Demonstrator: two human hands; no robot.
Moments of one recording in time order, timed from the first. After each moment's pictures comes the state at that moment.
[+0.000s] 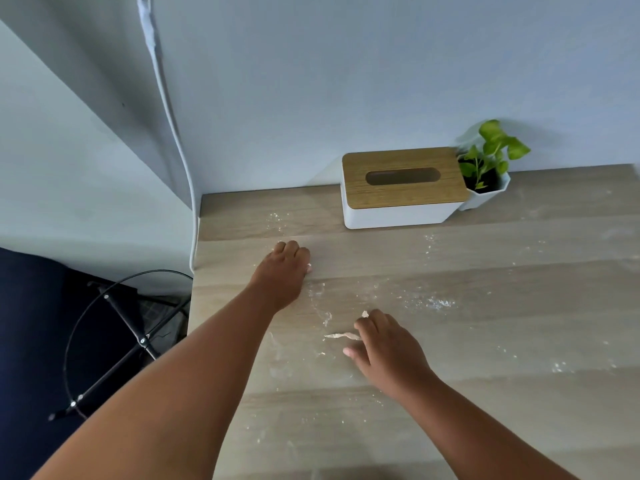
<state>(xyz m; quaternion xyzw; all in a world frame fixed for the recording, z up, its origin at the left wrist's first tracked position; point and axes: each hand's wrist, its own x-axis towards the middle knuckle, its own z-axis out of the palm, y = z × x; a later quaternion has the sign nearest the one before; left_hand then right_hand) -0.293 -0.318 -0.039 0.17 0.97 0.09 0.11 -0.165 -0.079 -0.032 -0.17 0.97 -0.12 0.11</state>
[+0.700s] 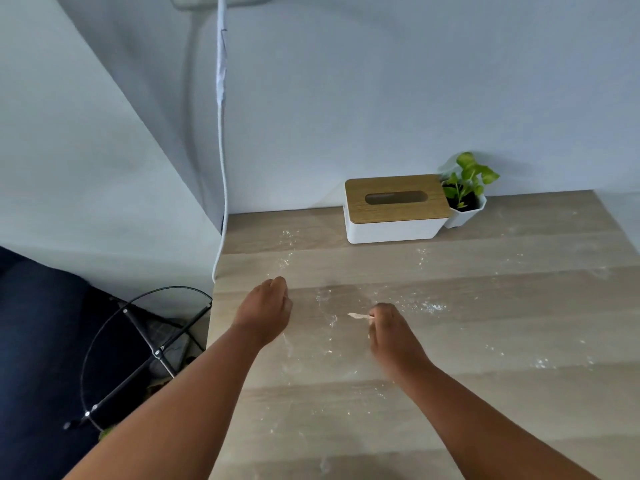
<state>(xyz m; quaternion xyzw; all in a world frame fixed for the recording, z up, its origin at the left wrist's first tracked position) -0.220 -0.352 0.002 0.03 0.97 0.23 0.09 -0.164 -0.087 -0.006 -0.02 0.95 -0.28 0.11</state>
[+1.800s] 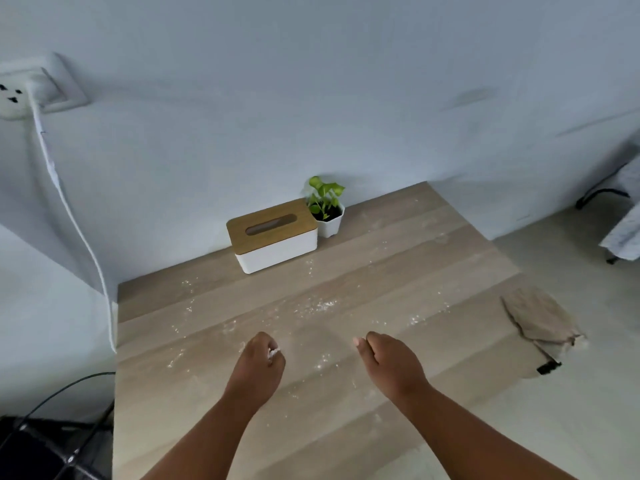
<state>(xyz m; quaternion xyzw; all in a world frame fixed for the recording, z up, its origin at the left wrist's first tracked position) -0.137 -0.203 -0.002 0.07 0.93 0.36 0.11 -0.050 0.061 0.025 0.13 0.96 -0.26 0.03</state>
